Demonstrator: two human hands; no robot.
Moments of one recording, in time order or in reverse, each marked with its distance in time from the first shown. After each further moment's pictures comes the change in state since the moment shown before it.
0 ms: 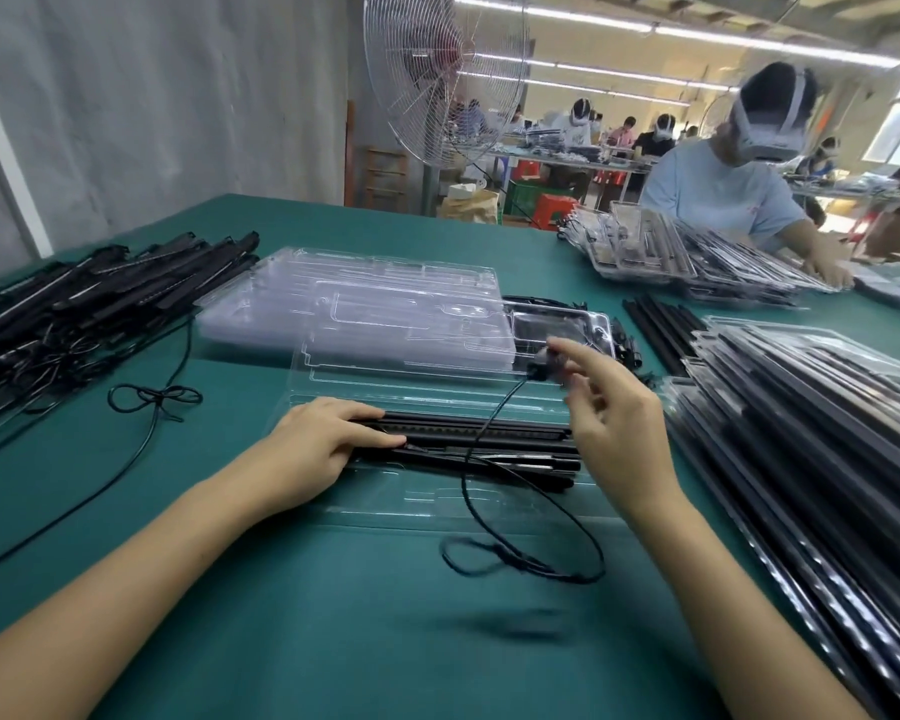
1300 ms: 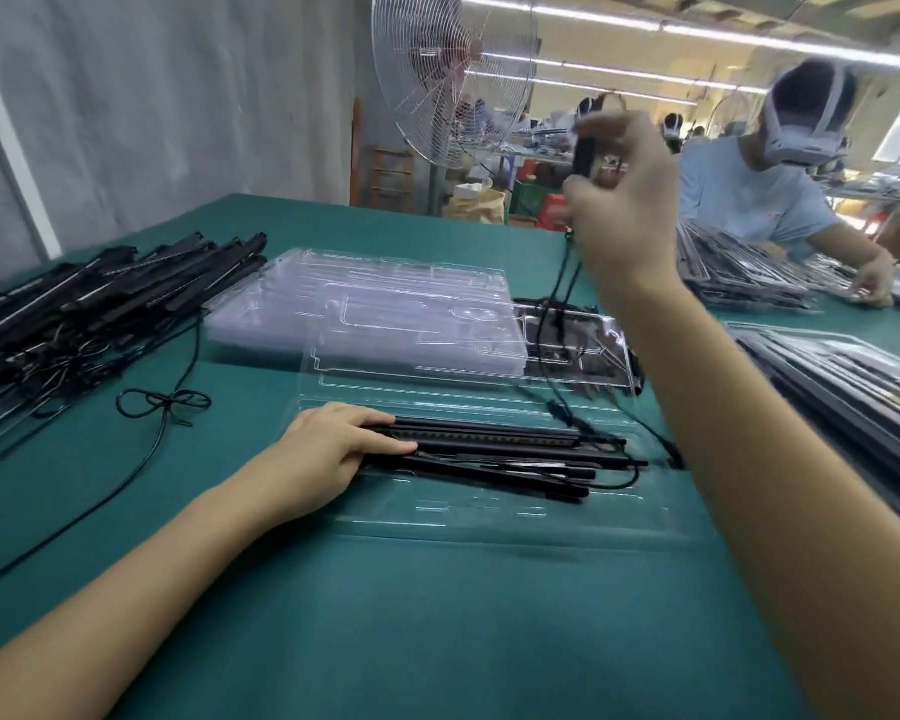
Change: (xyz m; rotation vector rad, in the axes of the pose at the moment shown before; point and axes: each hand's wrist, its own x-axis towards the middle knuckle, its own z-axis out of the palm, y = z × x) left_hand 0.002 -0.003 0.002 0.008 0.005 0.017; right_hand 0.127 -0.078 -0.006 0.329 0.164 0.054
